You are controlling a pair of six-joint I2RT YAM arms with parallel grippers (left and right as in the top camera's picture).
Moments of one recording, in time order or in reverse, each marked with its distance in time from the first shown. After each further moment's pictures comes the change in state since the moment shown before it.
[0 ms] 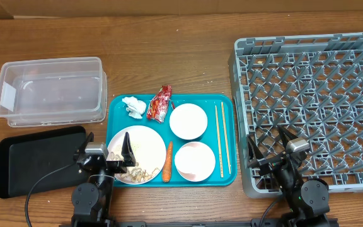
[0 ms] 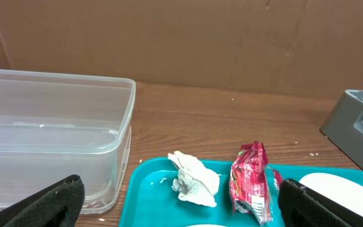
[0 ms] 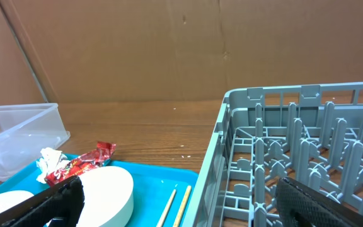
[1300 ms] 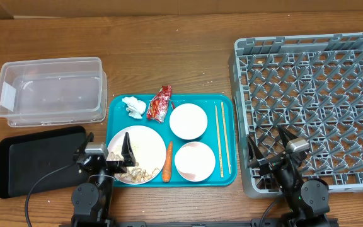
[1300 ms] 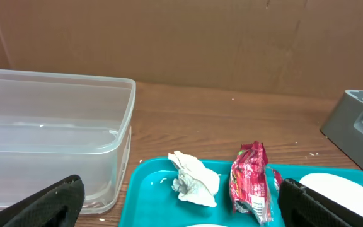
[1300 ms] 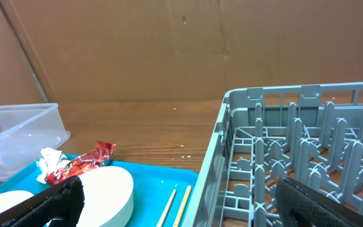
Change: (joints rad) left arm 0.000 0.000 0.000 0.000 -0.002 0.001; right arm 0.000 0.000 0.000 0.000 0.000 0.000
